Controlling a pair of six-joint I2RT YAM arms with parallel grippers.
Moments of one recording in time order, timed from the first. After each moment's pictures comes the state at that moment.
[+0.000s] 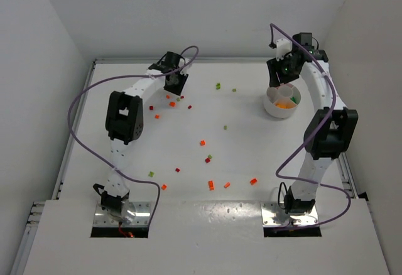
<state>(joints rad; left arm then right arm) -0.31 2.29 1.95 -0.61 0.01 0.11 -0.05 1.92 1.81 -0.87 -0.23 -0.39</state>
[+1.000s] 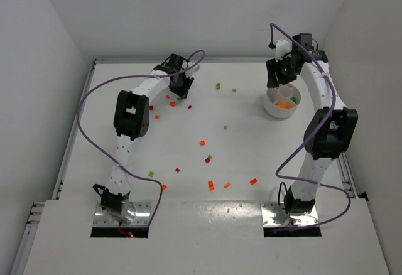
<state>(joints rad) -0.31 2.46 2.12 -0.65 0.17 0.24 -0.05 1.92 1.80 -0.87 -0.30 -0.38</state>
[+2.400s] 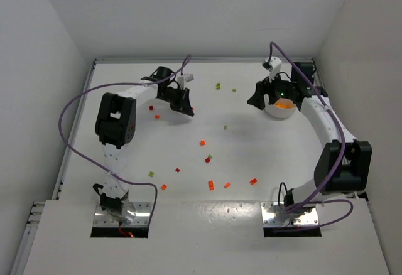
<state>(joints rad) -0.26 2.19 1.63 -0.56 0.72 0.07 -0.01 1.51 1.17 -0.40 -0.70 -0.38</state>
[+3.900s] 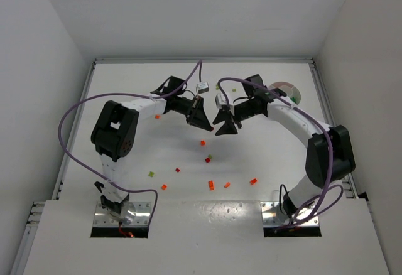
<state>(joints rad) -0.42 1.99 1.33 -0.19 1.46 -0.43 0.39 1.63 1.19 -0.66 -1.09 -1.09</state>
